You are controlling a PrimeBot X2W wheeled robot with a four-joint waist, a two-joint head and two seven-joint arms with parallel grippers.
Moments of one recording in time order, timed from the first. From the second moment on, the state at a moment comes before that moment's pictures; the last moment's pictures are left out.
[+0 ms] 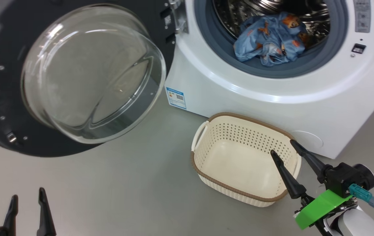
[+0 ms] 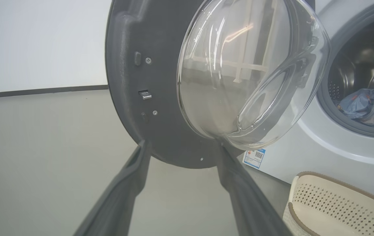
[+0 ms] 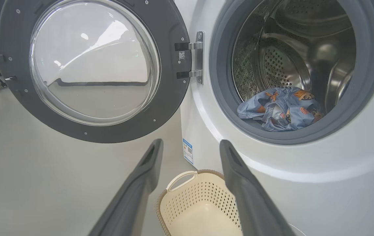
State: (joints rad) left arm -0.03 0.03 0.26 0.28 -0.18 -0.08 -0.26; right arm -0.20 -0.35 0.39 0.23 0.36 0.13 -0.25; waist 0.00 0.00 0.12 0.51
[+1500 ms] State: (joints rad) left arm -0.38 0.27 0.39 0.24 -0.73 -0.13 -0.15; right arm -0.22 -0.36 0.42 0.24 0.38 0.13 -0.25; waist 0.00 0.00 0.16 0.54
